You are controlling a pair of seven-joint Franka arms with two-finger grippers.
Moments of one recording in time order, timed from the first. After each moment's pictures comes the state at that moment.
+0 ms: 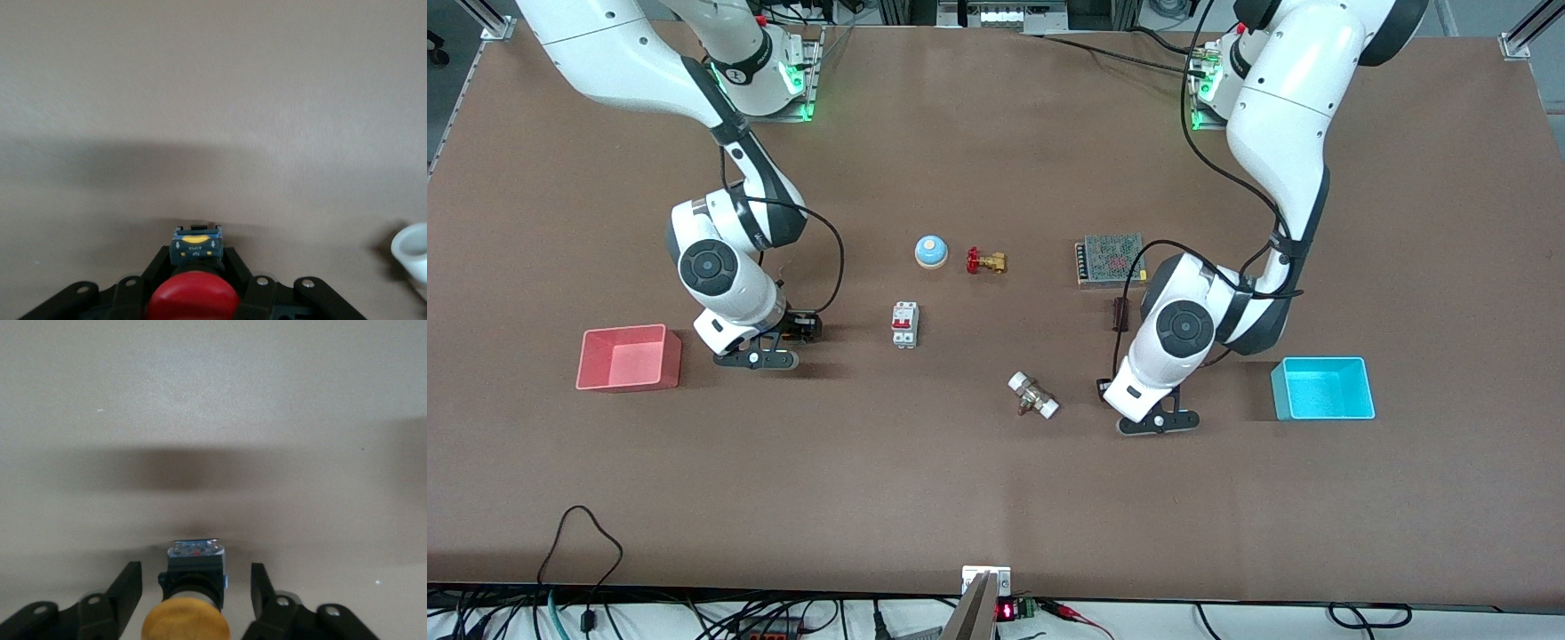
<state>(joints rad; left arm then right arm) -0.37 0.81 -0.02 -1.46 0.03 2.33 -0.54 0.09 0.51 0.18 -1.99 -0.24 2.42 0.45</state>
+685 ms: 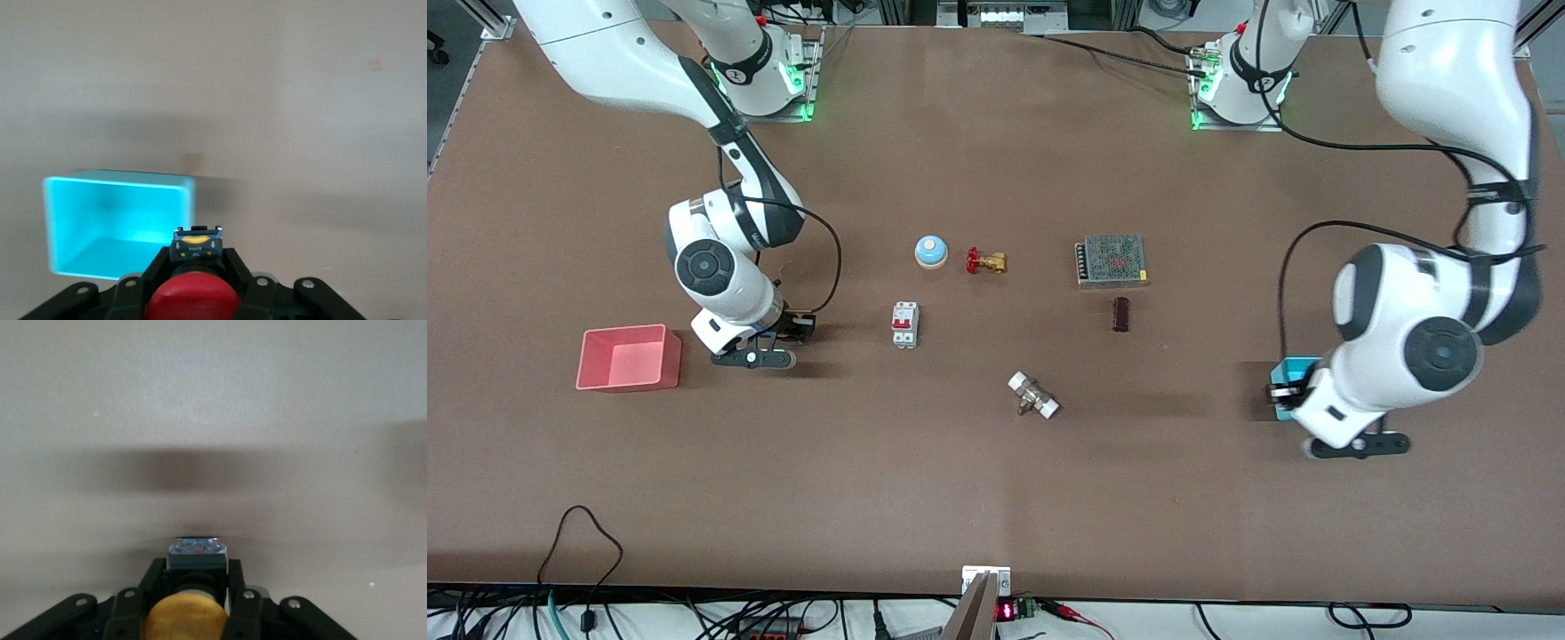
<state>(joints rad) -0.08 0.63 0.03 -1.40 0.07 1.94 -0.17 0.08 0.50 0.18 -1.98 -0.24 2.42 0.44</state>
